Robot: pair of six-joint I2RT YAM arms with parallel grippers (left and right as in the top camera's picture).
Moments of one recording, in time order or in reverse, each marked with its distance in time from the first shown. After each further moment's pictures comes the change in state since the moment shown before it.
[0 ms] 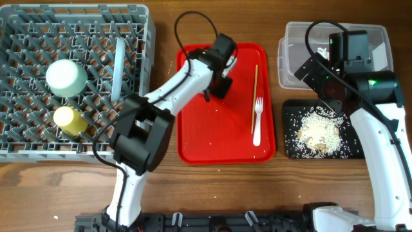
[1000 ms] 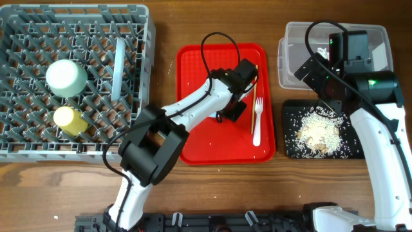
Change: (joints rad) left arm -0.143 -0.032 -0.104 0.002 -0.033 0.001; right arm 0.000 0.000 0.000 0.000 0.000 0.000
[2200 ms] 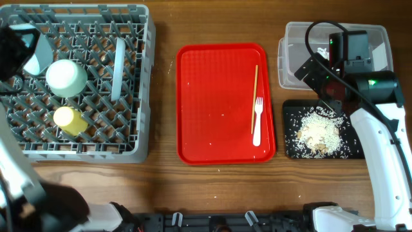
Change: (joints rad) left arm 1.371 -0.537 0.009 0.171 0.853 -0.272; right arm 0.000 0.000 0.000 0.000 0.000 0.000
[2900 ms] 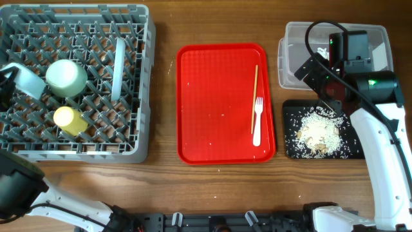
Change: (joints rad) left arm 0.311 0.413 -0.013 -0.002 0.493 -0.009; right arm 0.000 0.000 0.000 0.001 0.000 0.000
